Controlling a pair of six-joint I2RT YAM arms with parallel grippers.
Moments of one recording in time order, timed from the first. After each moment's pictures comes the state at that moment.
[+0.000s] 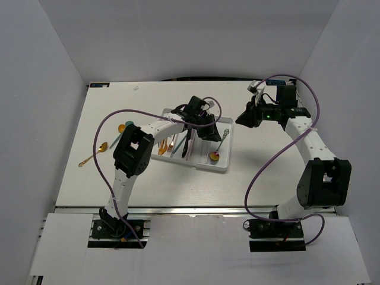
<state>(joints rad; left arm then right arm) -0.65 2.19 1.70 -0.35 0.50 -0.71 0.07 1.52 1.24 -0.46 -0.93 -0.43</state>
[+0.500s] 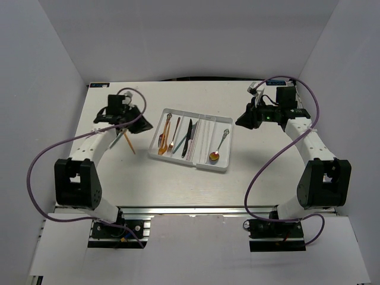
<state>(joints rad) -0.18 1.58 1.21 -0.42 0.38 -0.60 0.07 1.51 1.23 -0.46 -0.93 -0.43</state>
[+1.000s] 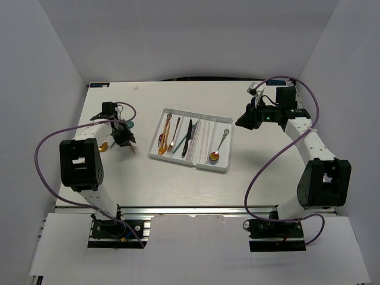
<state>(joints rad) 0.06 1.73 1.14 -0.54 0.17 -0.45 0.07 1.51 1.23 -0.47 -0.94 -0.44</state>
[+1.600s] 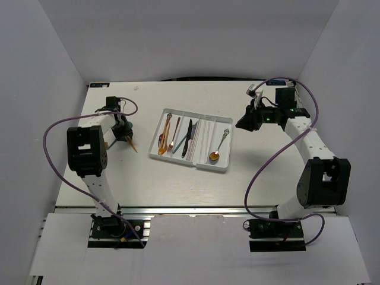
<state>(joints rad) 0.06 1.96 1.34 -0.56 0.00 -0.37 0.07 1.52 1.23 -0.52 -0.93 -0.48</state>
